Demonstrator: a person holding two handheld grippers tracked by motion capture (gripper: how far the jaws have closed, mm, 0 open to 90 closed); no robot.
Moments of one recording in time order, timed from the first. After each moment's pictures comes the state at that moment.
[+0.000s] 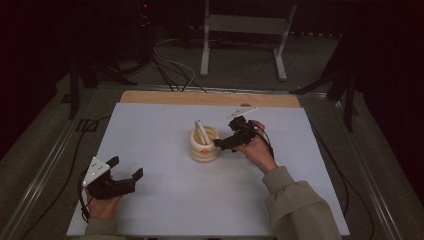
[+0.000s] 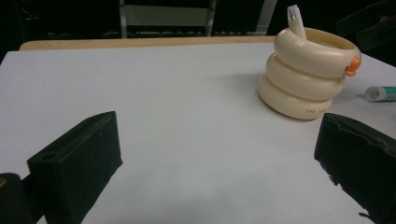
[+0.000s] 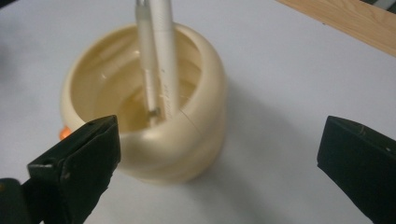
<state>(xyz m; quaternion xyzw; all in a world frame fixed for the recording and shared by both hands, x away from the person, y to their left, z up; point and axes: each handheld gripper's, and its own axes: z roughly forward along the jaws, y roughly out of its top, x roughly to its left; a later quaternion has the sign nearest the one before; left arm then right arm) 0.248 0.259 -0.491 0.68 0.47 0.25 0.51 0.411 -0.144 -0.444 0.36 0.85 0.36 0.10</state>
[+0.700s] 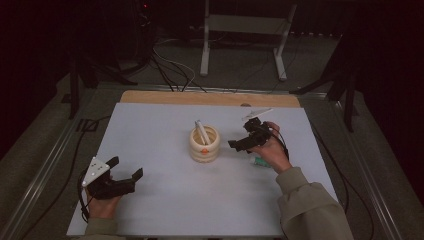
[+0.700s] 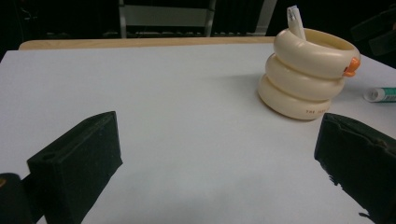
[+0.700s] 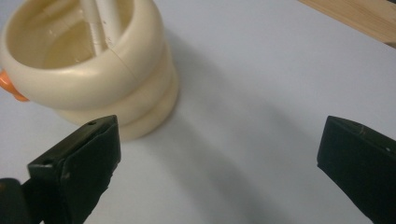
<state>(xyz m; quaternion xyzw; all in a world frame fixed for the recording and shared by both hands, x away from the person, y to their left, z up) 0.248 0.259 -0.491 0.68 0.47 0.25 0.51 0.411 -0.187 -0.449 0.38 0.85 0.34 0.11</state>
